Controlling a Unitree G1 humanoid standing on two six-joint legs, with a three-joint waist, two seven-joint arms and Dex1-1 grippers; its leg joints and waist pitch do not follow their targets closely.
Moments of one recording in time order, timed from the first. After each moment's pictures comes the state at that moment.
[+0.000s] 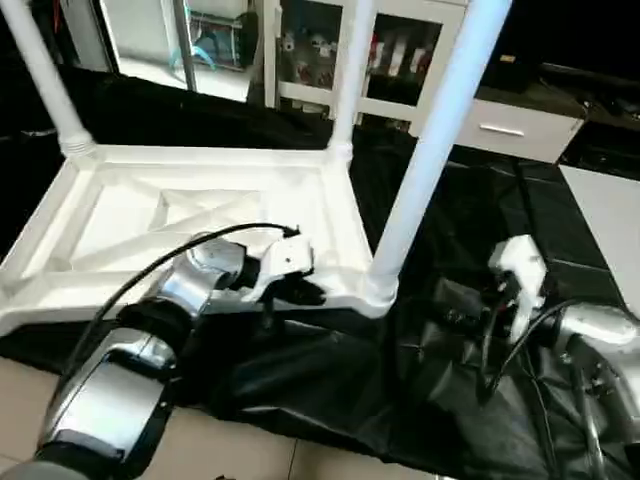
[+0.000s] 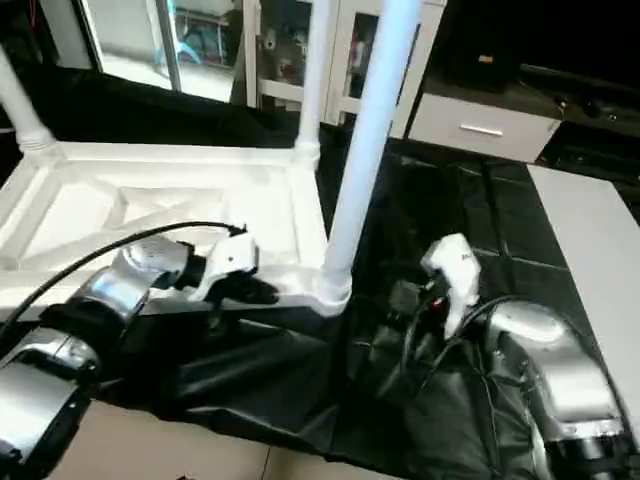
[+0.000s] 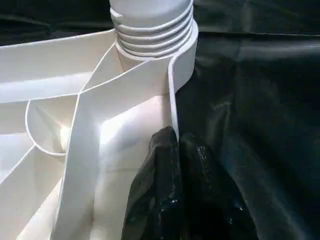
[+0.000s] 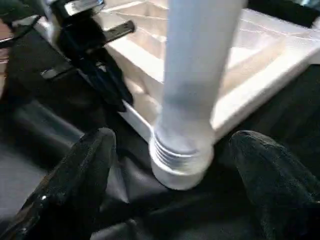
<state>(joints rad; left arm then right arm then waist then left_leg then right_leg) -0.79 0.33 -0.33 0.93 0.13 -0.20 -1.27 -0.17 -0.56 0.04 -0.01 0.40 0.34 0.94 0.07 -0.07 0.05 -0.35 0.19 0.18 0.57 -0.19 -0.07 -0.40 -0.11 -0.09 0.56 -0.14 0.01</state>
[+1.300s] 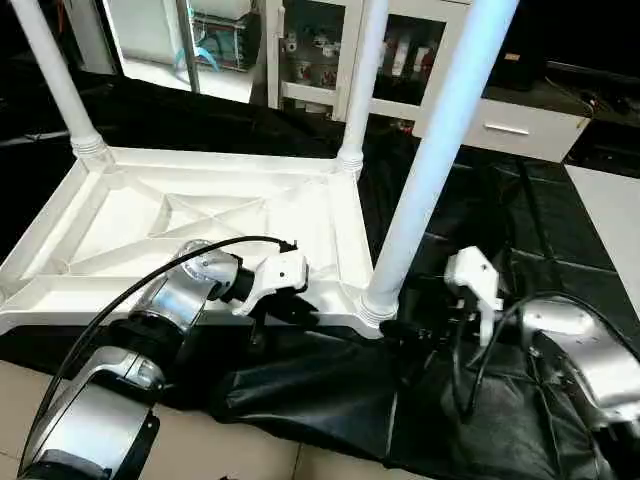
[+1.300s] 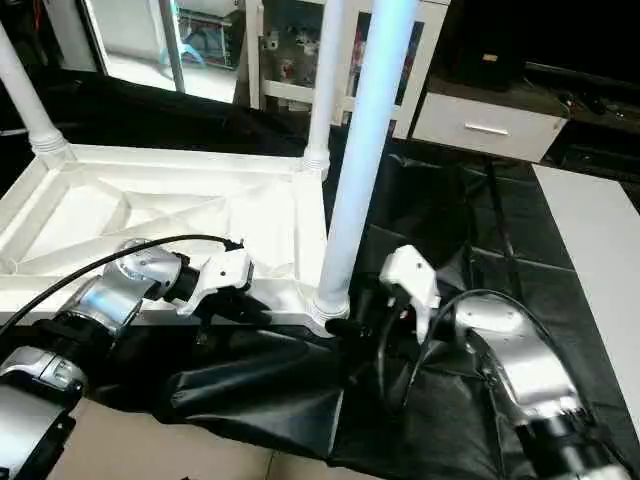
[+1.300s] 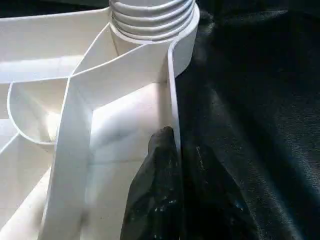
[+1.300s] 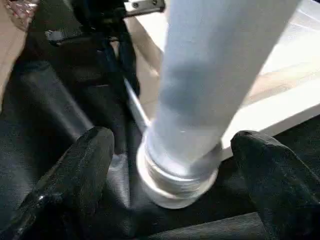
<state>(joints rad) -0.71 0.35 -0.34 0.78 0.13 -0.11 -1.34 -0.29 -0.54 0.18 0.16 0.26 0.21 1.04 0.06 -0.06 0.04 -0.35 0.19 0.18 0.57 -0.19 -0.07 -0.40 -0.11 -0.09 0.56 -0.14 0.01</state>
